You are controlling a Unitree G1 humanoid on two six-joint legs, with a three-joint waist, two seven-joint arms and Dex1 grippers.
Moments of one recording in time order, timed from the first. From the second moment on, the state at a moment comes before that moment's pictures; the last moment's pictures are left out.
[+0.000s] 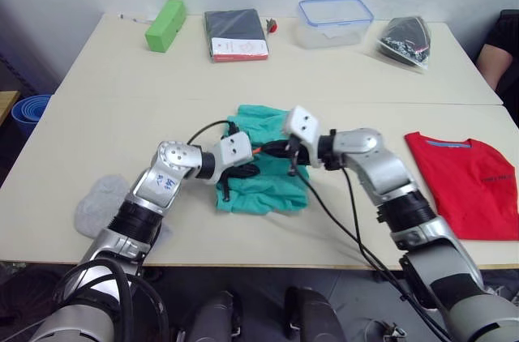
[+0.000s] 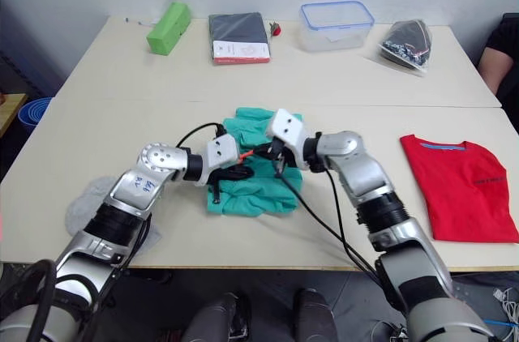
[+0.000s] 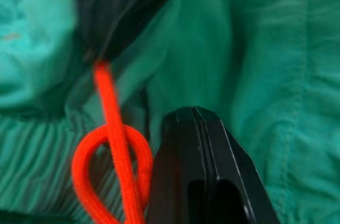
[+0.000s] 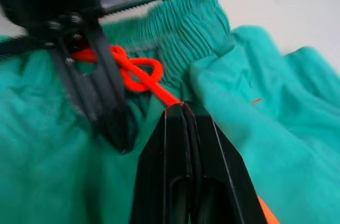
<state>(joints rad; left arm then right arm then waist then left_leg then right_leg) -0.69 0.48 -0.33 0.22 0.01 0.29 -0.95 -0.86 -0.36 0.36 0.42 0.06 0.23 0.89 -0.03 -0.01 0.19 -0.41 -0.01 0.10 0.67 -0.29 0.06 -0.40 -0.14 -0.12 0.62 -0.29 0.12</state>
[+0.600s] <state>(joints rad) -0.65 0.46 -0.27 0.21 -0.01 0.31 -0.91 -1.10 -0.35 0.08 1.02 0.03 0.16 0.62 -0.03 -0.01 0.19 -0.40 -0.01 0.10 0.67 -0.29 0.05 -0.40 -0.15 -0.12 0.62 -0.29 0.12</state>
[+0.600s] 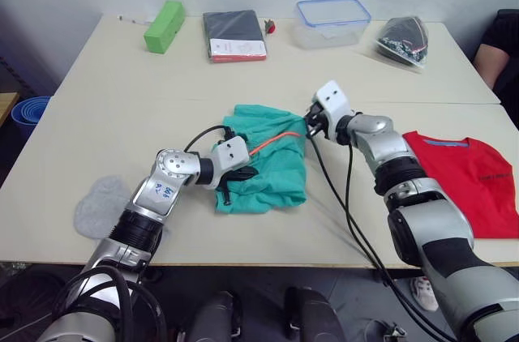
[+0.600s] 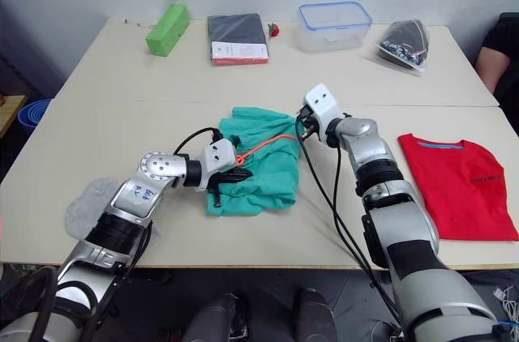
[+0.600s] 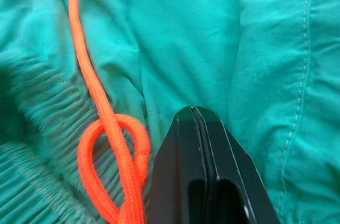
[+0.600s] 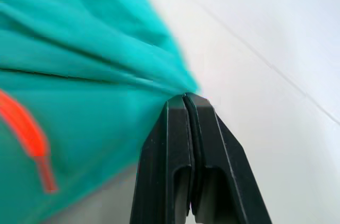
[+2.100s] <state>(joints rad) -0.61 0.46 -0.19 0.13 -0.07 0.34 -0.90 -0.92 -0.20 -0.13 0.60 0.48 1.03 0.76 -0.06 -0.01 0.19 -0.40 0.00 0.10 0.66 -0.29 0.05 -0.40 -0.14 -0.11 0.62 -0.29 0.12</state>
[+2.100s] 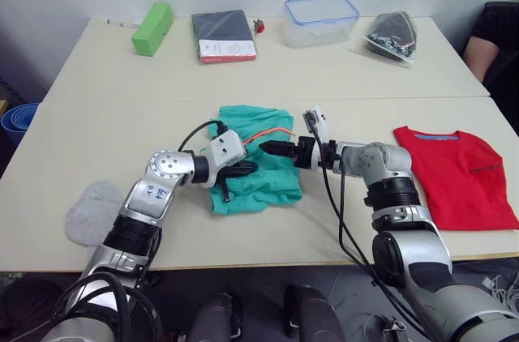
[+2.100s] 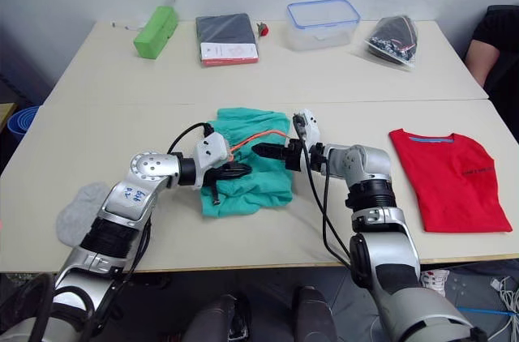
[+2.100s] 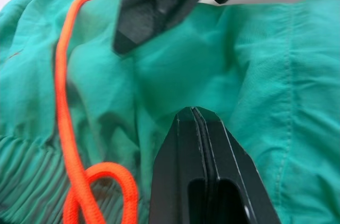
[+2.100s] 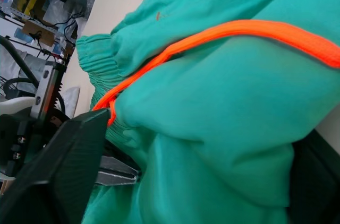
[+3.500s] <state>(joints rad) -0.72 0.51 -0.05 -0.02 -0.51 0.53 -1.10 -0.51 -1.35 -0.10 0.75 0.31 0.60 1.21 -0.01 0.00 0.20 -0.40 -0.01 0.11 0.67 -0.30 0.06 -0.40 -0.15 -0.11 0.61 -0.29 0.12</state>
